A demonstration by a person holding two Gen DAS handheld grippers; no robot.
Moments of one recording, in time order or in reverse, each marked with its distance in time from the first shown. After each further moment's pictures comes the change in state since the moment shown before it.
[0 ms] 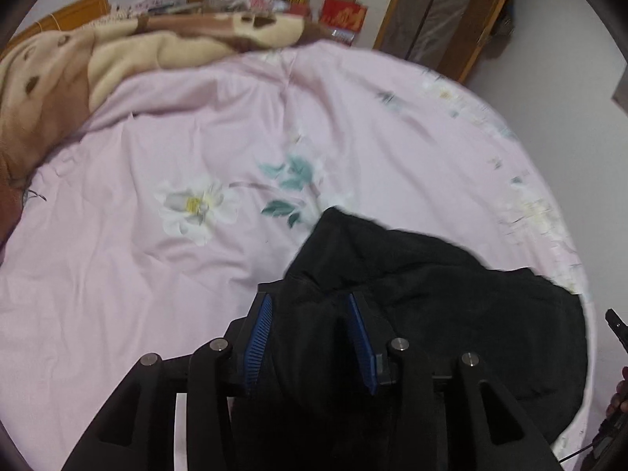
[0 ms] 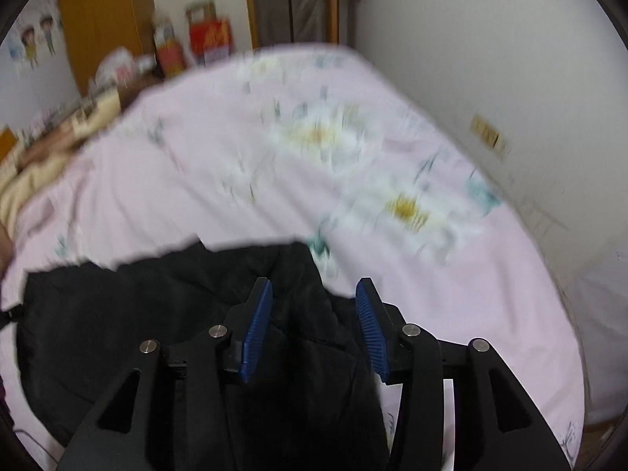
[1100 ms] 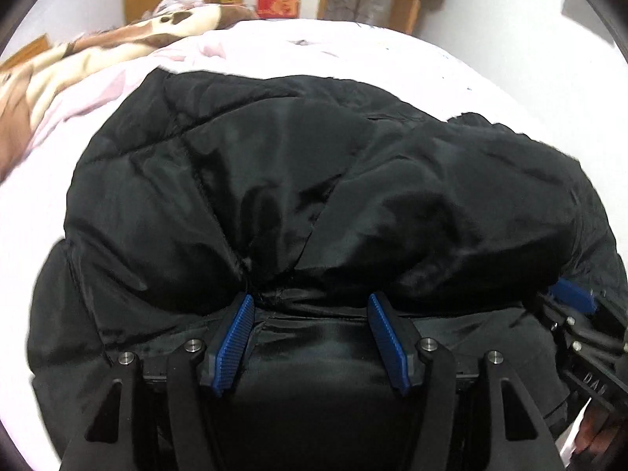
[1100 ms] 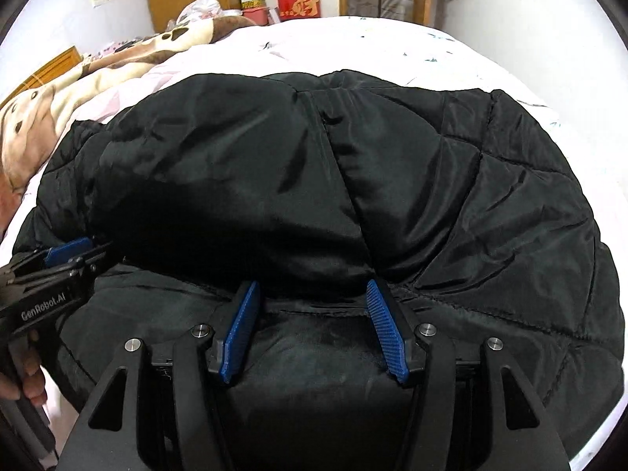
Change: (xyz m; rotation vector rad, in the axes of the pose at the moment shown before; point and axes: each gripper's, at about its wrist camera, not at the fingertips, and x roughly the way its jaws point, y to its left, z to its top) left arm 0.072 -0.100 -0.111 0.221 0.052 -0.019; right arm 0.070 0.107 -0.121 -0.241 0.163 0.145
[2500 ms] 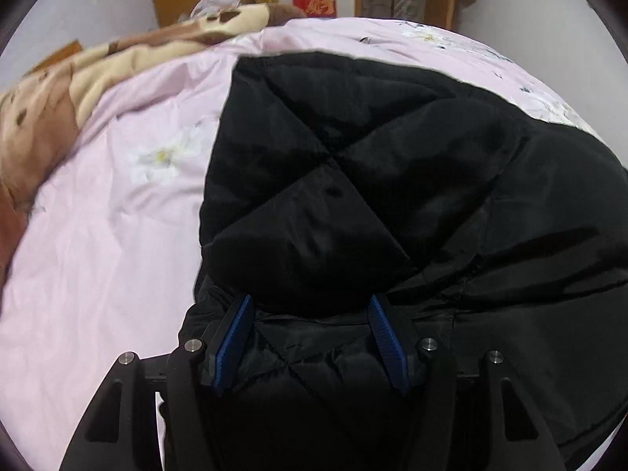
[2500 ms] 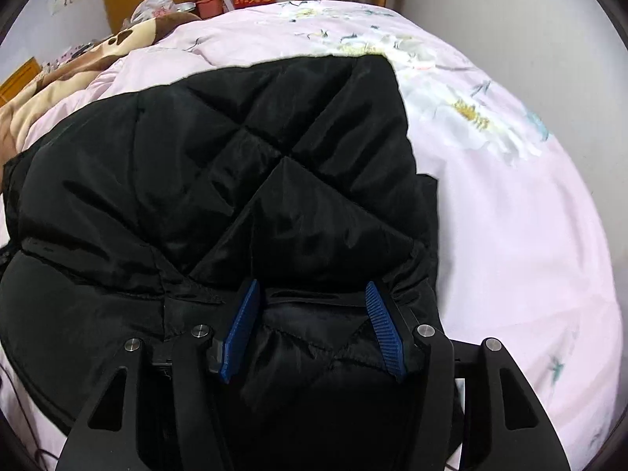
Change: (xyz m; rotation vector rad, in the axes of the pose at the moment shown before) left arm -0.011 0.079 -0.002 -0.035 -0.001 0.175; right arm 0.003 -0.094 0.003 0.101 0.049 -0.114
